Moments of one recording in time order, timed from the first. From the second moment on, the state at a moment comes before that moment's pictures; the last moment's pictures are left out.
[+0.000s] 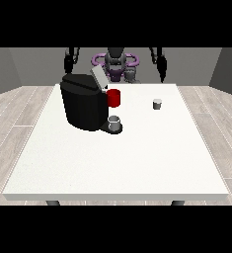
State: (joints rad) left arm -0.02 0.11 -0.02 -1.55 0.01 0.04 0.04; right arm 0.01 -0.14 -0.01 -1.57 0.00 0.02 0.03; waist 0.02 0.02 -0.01
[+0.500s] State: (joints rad) left arm 0.02 0.31 -0.03 -1.54 -0.07 -0.16 -0.16; right arm 0.00 -0.12 -0.05 -1.54 0.06 -0.08 0.00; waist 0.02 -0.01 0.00
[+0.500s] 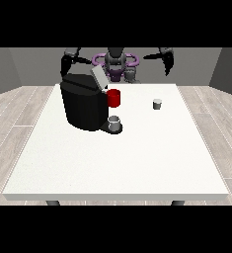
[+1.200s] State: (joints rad) left arm -0.21 0.49 0.04 -1.31 -0.22 -0.25 -0.15; right arm -0.08 -0.04 0.03 -1.53 0.16 -0.15 -0.03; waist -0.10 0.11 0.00
